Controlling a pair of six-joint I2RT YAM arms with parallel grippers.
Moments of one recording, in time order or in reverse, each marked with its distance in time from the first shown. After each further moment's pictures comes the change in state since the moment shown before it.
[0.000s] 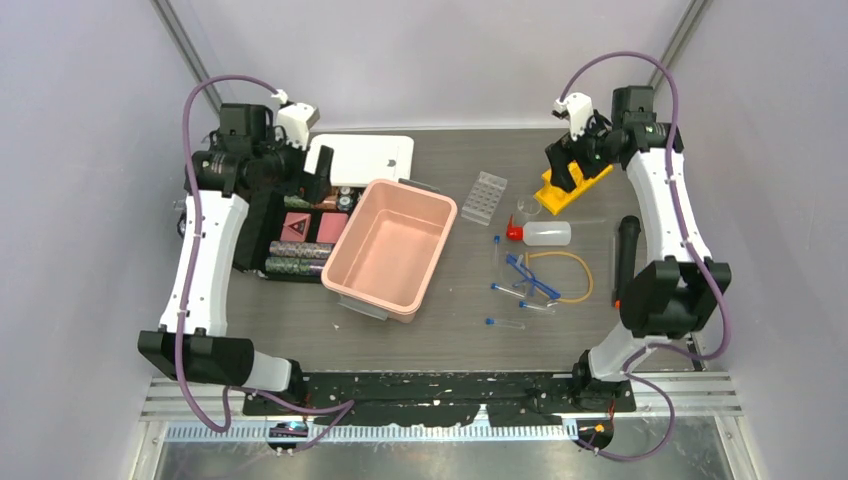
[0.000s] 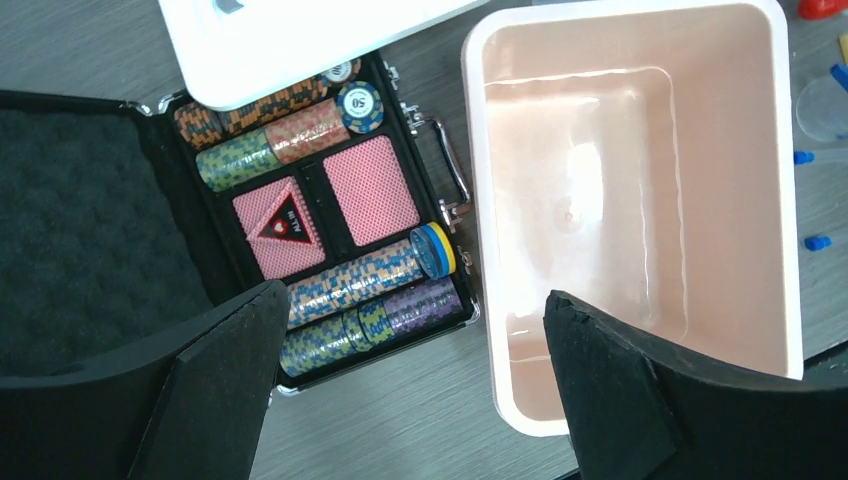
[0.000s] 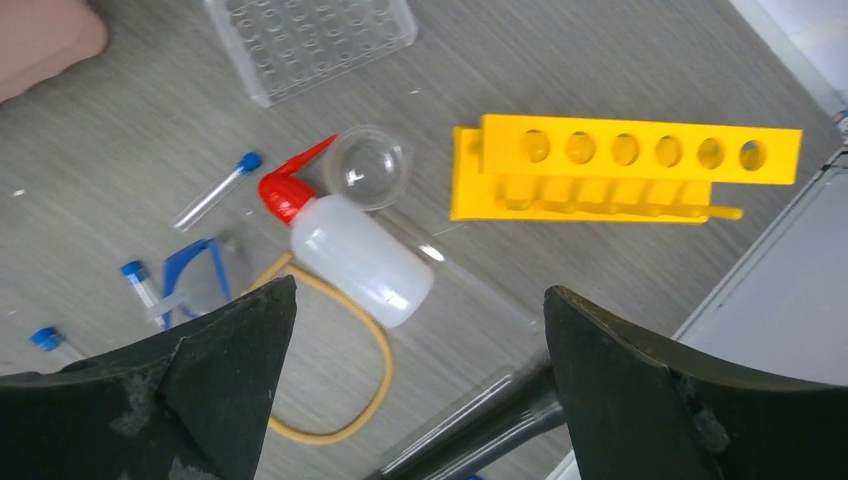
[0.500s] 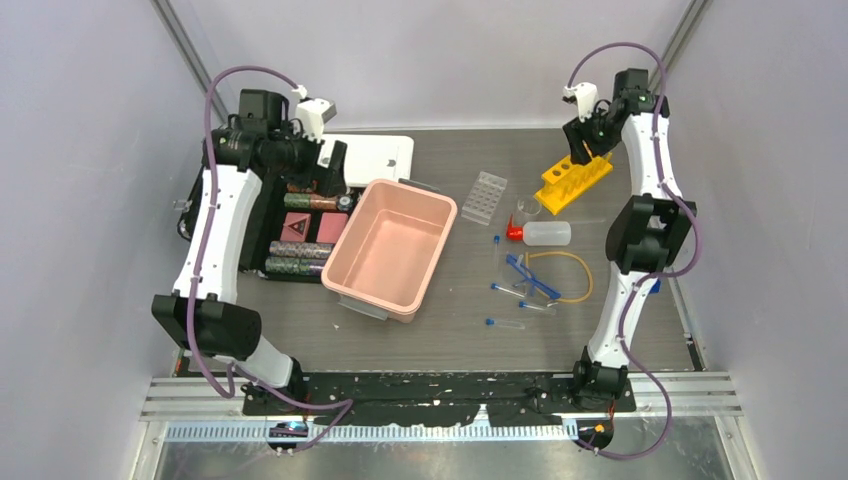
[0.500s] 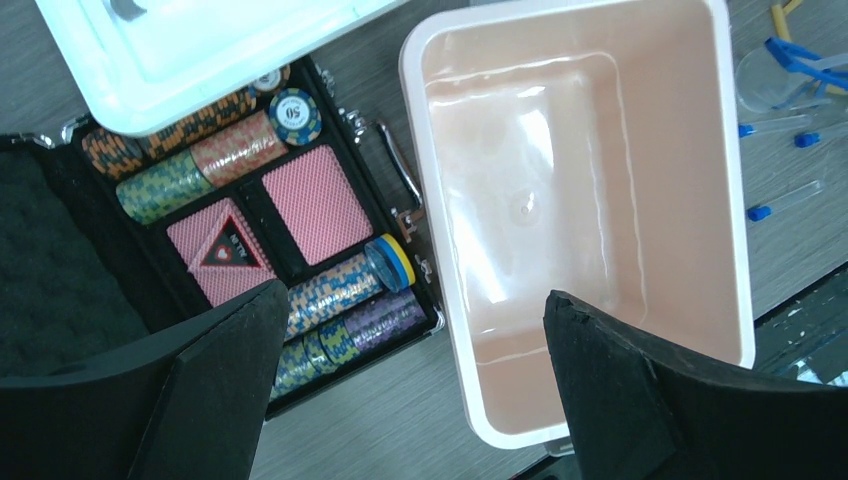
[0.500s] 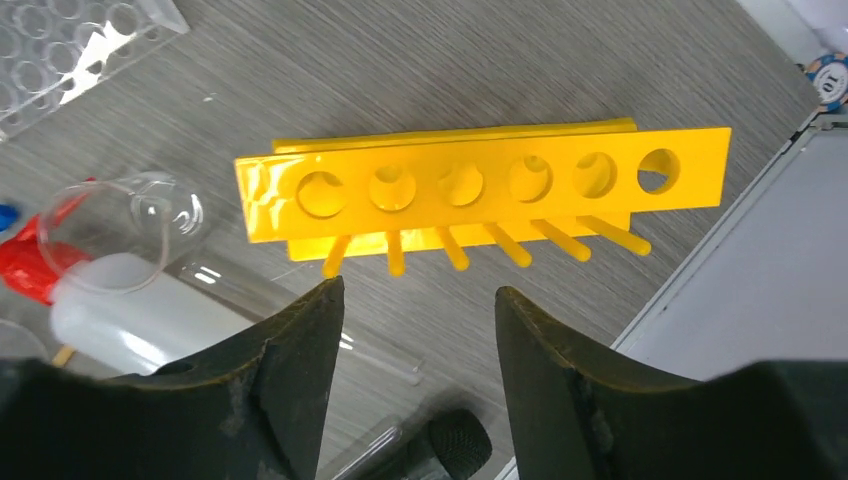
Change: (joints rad) left arm -0.037 0.139 0.089 -0.062 0.100 0.020; right arm -0.080 0.558 0.546 -0.106 0.092 -0.068
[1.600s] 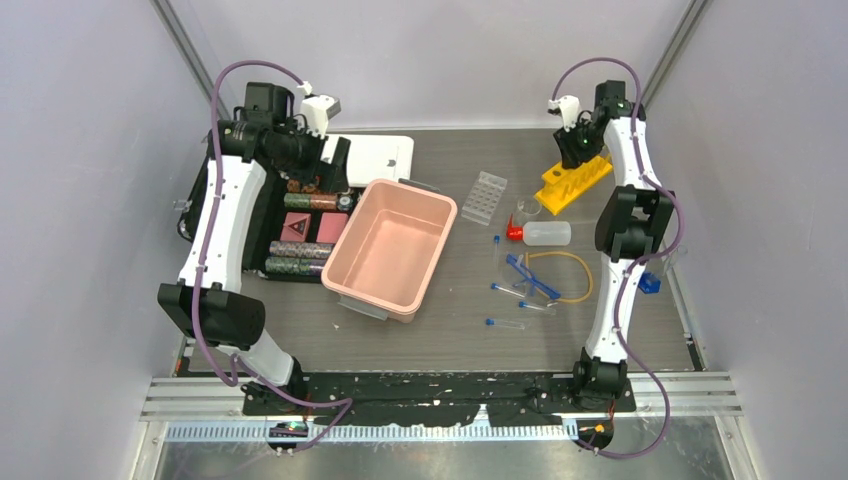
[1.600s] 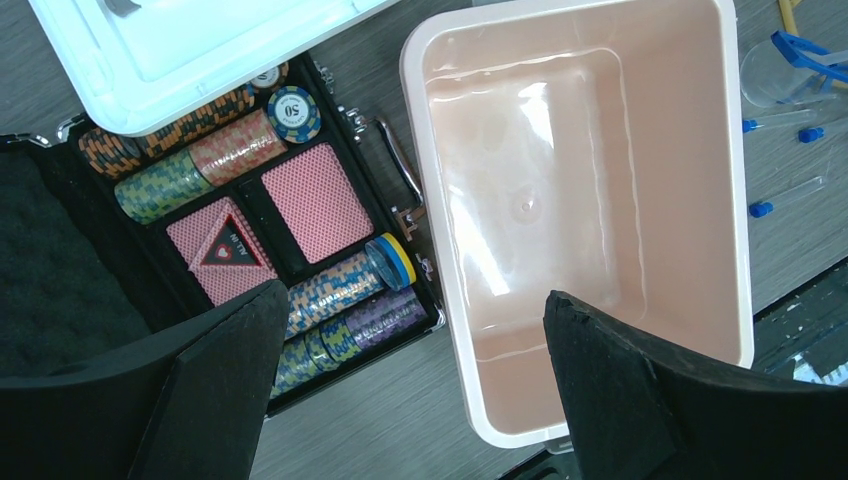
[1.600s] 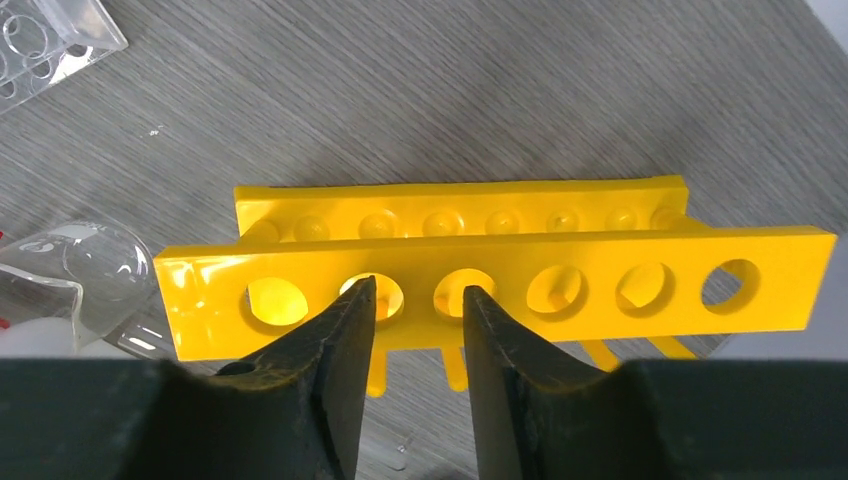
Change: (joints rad) left arm -0.016 0.078 0.106 -0.062 -0.007 0.003; right arm 0.017 0.217 0.114 0.032 0.019 -0.029
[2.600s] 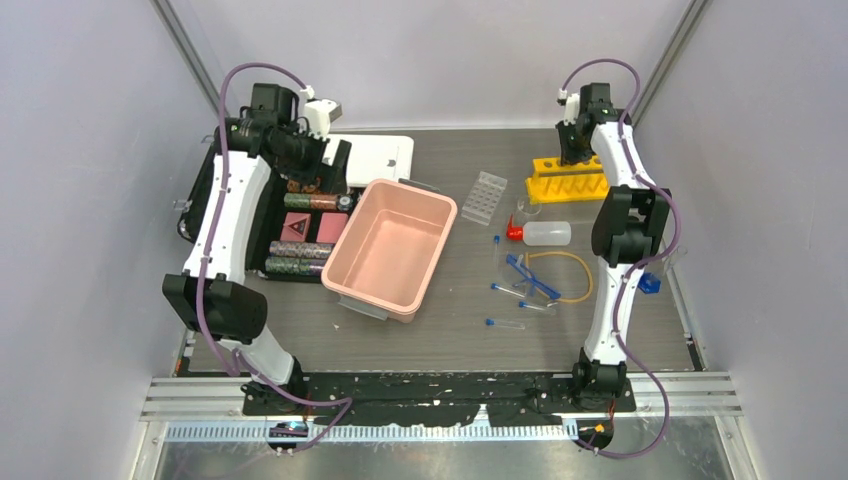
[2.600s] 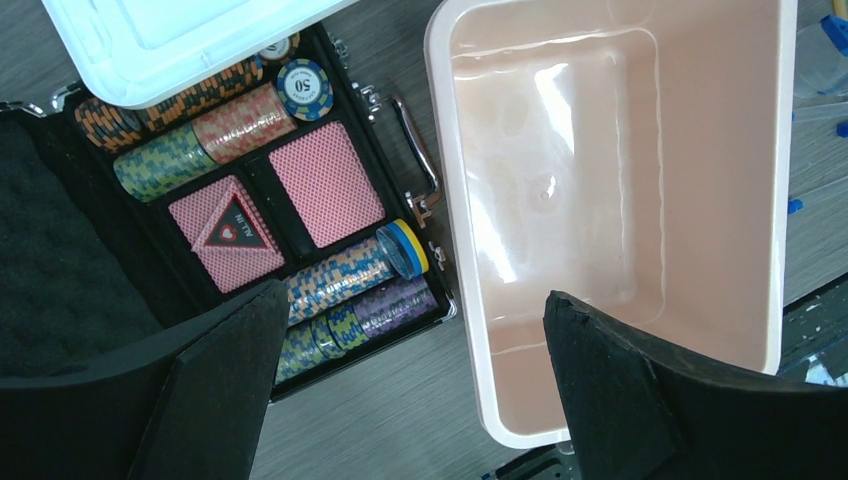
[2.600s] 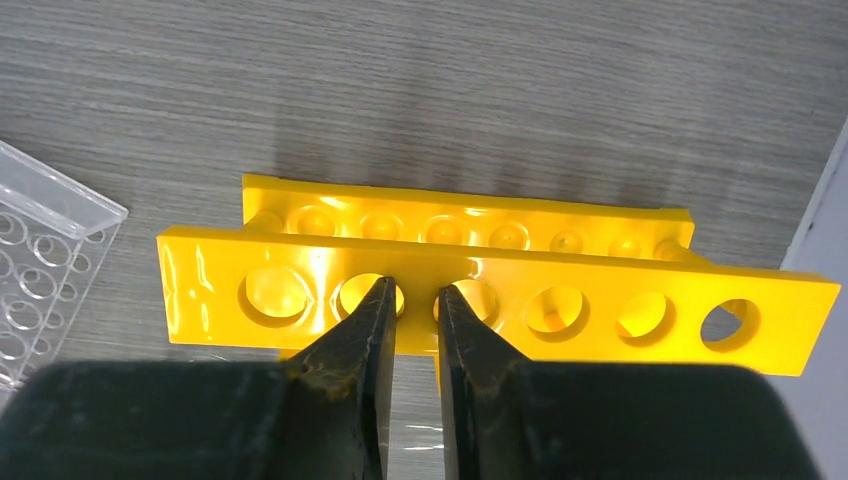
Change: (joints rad) left arm 0.000 0.032 0.000 -0.011 -0.047 -0.005; right arm 0.057 -0.079 -0.173 0.189 0.256 0.515
